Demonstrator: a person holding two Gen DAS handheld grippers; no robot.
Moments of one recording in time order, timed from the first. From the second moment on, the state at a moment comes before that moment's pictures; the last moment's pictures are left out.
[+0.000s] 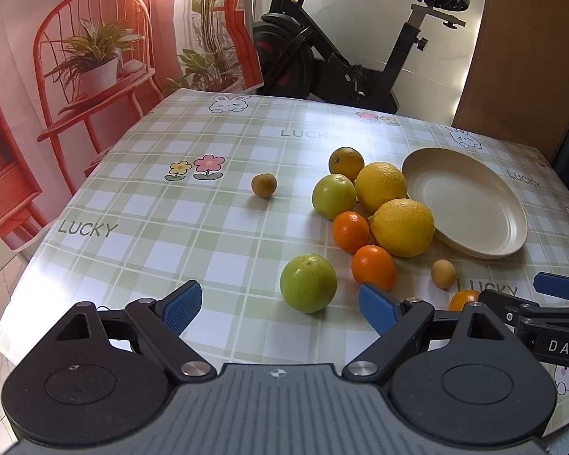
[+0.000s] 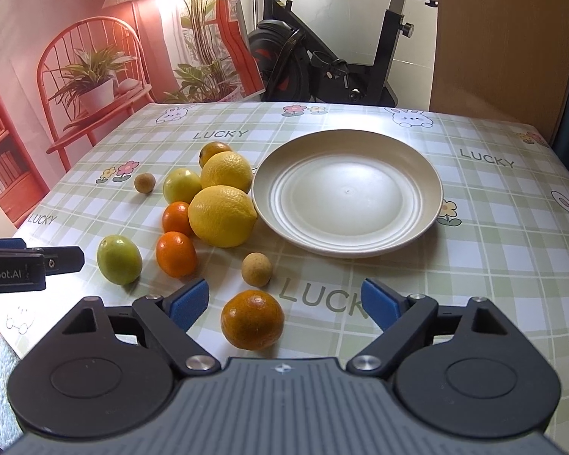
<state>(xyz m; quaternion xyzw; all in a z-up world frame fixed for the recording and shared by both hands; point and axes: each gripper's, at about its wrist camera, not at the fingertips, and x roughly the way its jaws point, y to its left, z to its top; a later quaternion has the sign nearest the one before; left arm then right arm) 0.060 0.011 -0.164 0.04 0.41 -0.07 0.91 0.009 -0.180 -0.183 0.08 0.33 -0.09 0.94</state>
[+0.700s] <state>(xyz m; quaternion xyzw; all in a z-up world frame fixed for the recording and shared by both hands) 0.069 0.017 -0.171 -0.02 0.44 -0.06 0.90 0.006 -0.175 -0.196 0.05 0.35 -0.05 0.93</state>
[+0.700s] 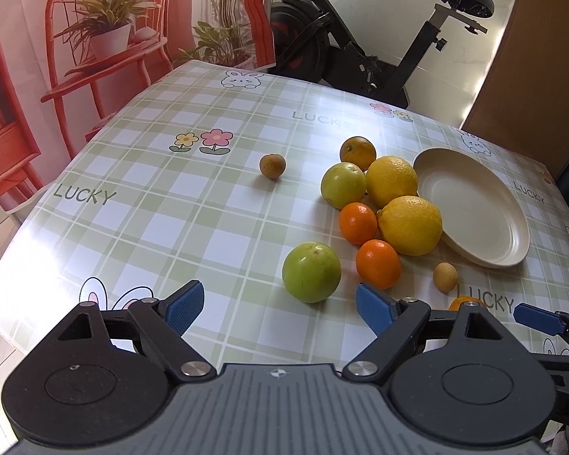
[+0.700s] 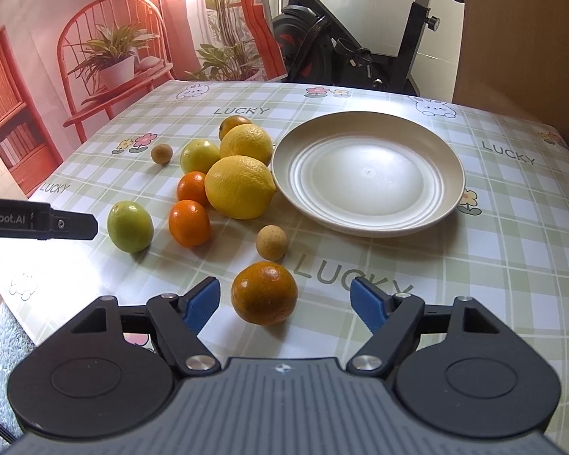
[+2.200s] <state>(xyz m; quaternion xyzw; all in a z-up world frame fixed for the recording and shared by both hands) 0.073 -0.081 -0.198 0.01 0.48 -0.28 0.83 0.007 -0.186 -0.222 0.07 0.34 0.02 0.94</state>
